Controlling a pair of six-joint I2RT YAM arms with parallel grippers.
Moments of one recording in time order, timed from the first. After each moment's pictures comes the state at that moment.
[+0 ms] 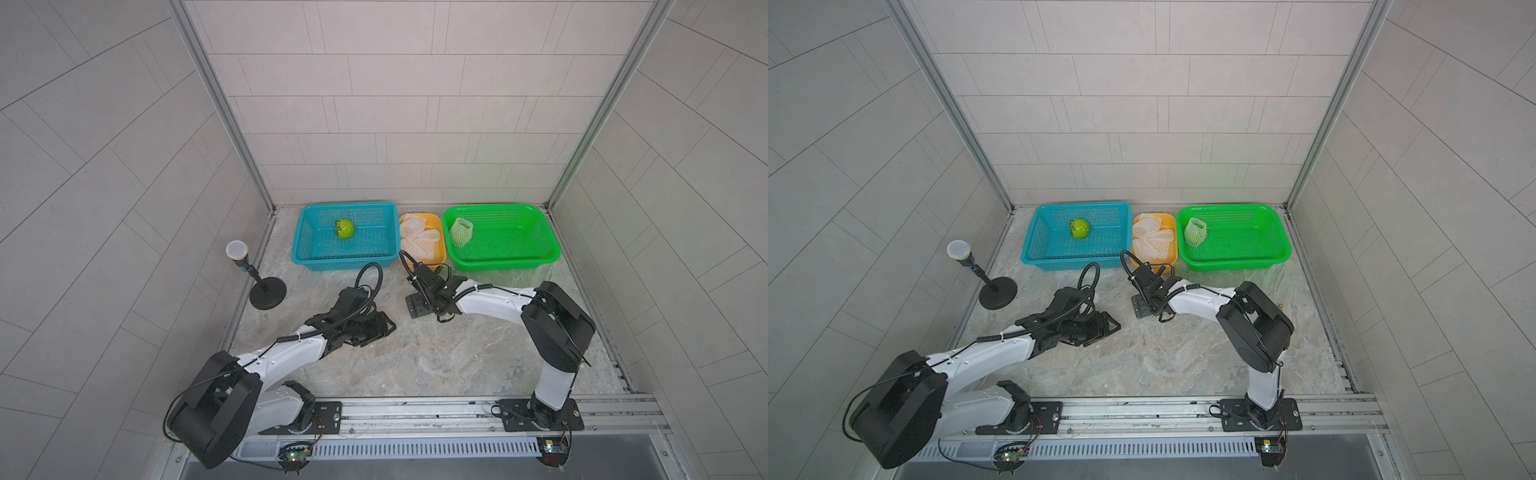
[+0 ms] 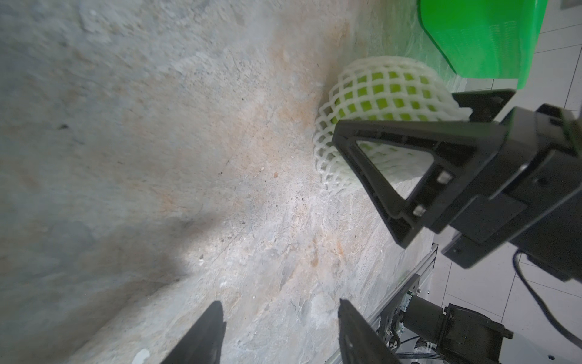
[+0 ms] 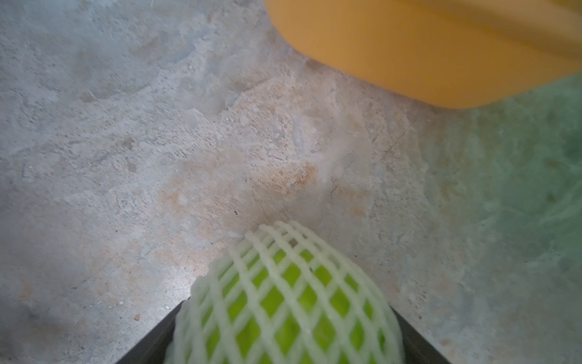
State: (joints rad) left arm -0.56 1.21 0.46 -0.13 0.42 -0.87; right arm 0.78 1.82 1.13 -0.43 0.19 0.45
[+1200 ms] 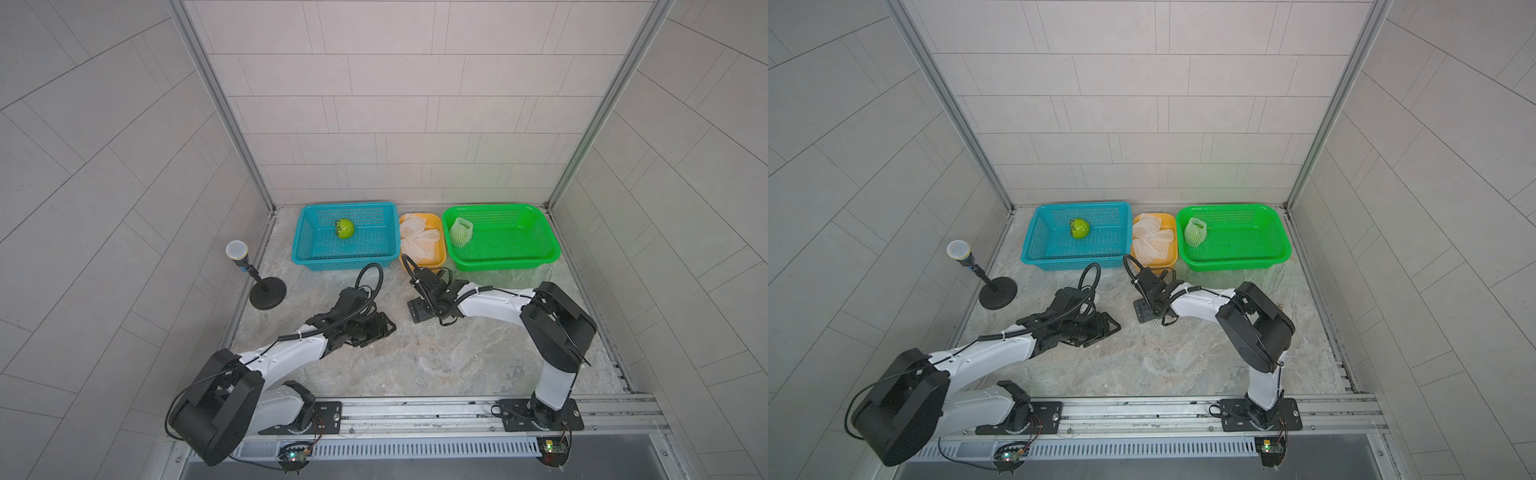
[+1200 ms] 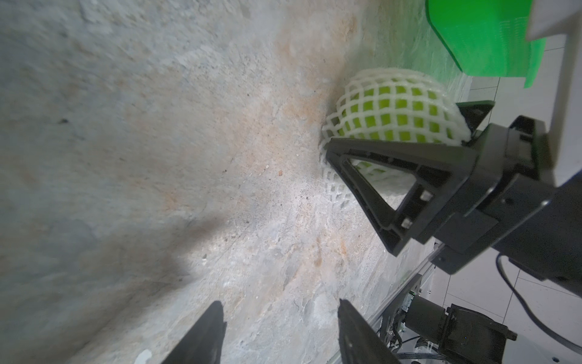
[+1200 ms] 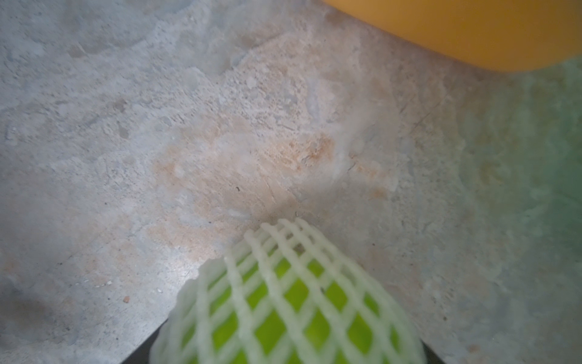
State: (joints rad) left arm -0.56 1.22 0.46 -0.13 0.42 -0.87; right arm 0.77 1.81 1.07 -0.38 0.13 0.42
